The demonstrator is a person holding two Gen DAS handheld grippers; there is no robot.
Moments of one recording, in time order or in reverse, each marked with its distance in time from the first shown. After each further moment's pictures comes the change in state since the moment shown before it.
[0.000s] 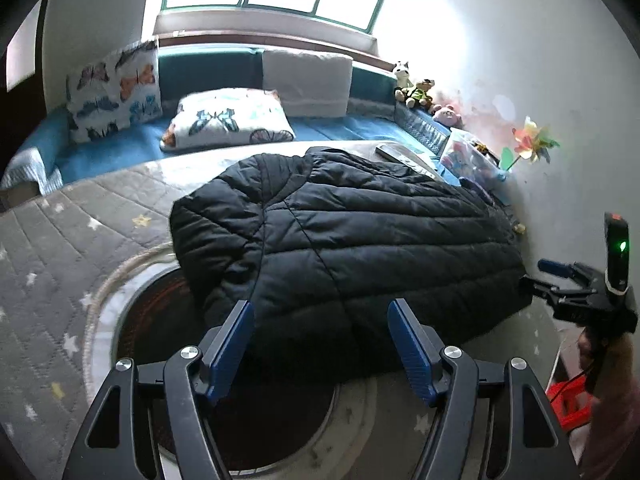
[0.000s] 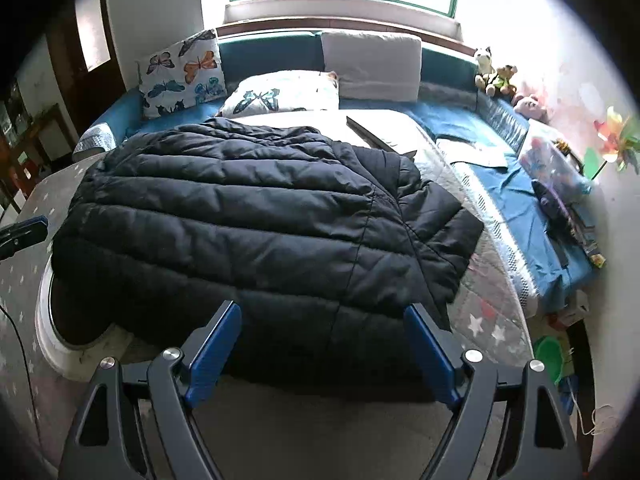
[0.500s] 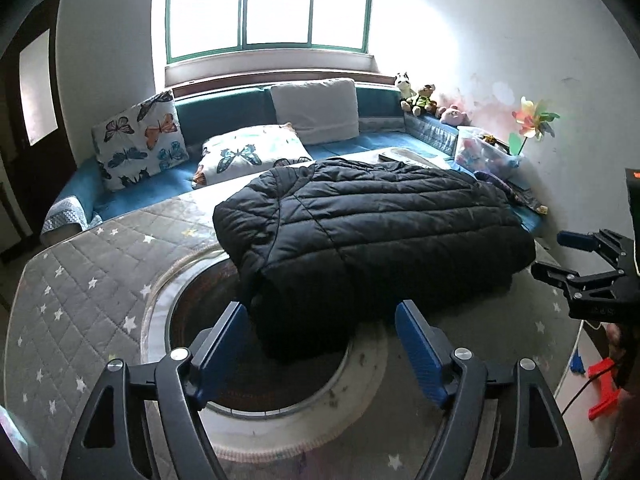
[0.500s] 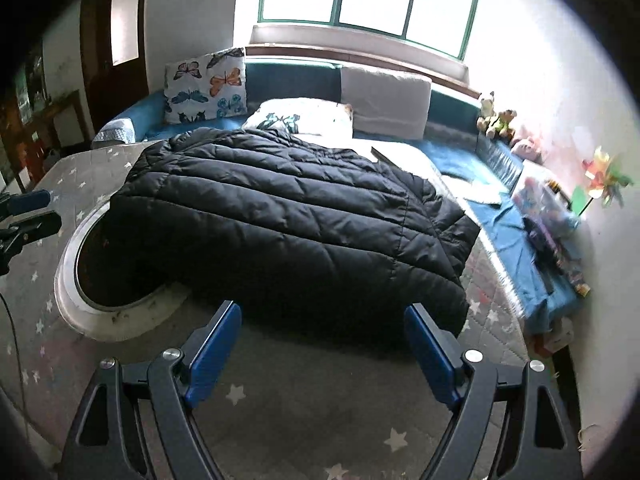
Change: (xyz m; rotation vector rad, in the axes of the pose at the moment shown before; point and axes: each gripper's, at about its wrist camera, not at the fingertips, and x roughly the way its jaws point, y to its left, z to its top) left arm -0.089 -0.041 -0.071 0.124 -0.104 0.144; right arm -0.055 0.058 -0.044 -0.095 -0.130 -0.041
